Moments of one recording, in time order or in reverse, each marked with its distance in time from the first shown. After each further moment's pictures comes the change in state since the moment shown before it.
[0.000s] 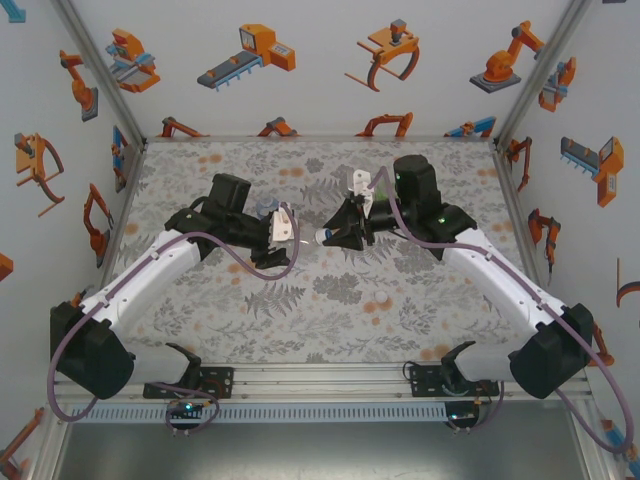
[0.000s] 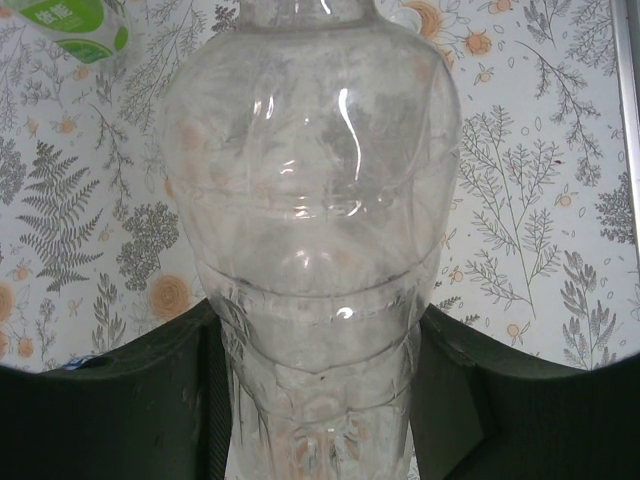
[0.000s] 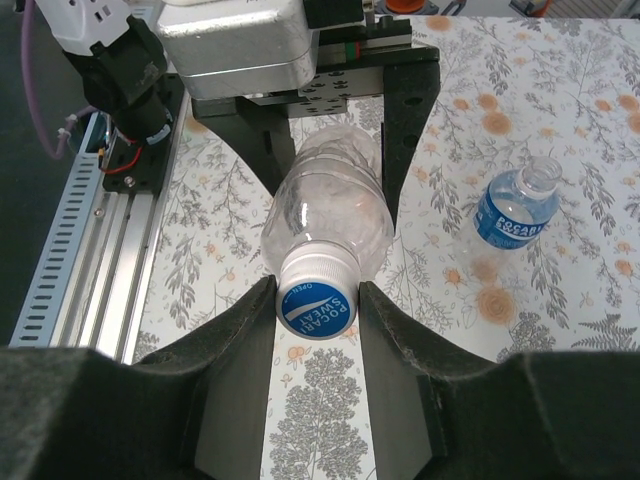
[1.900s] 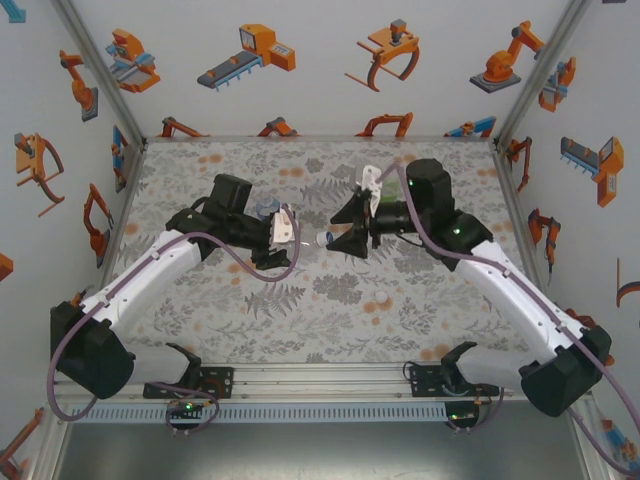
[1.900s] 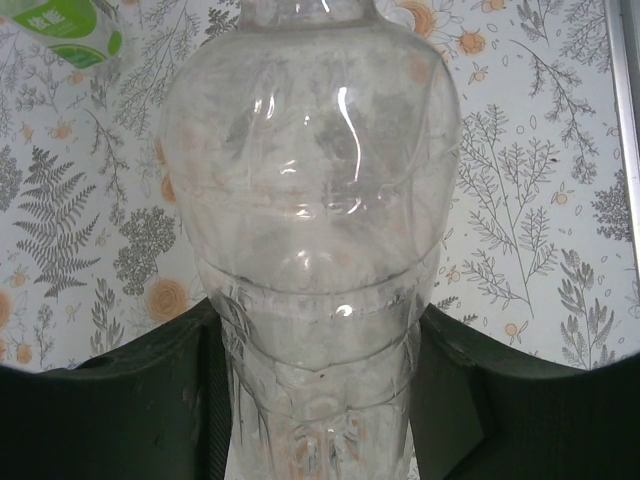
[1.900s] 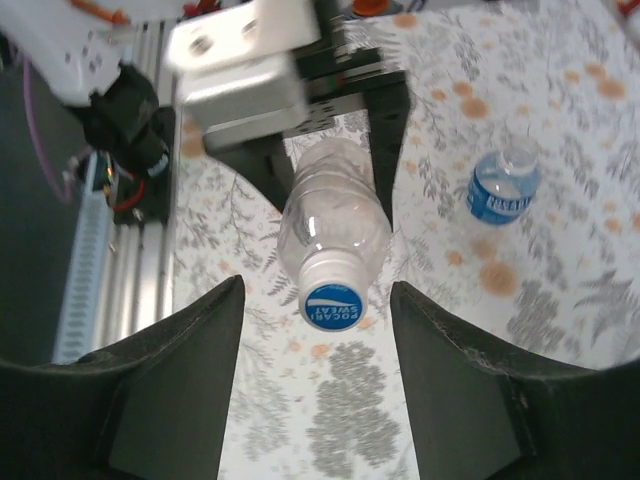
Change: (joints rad) left arm -0.006 0.002 0.000 -0.006 0.005 0.012; right arm 0.021 -0.115 -0.028 0.000 0.100 0.117
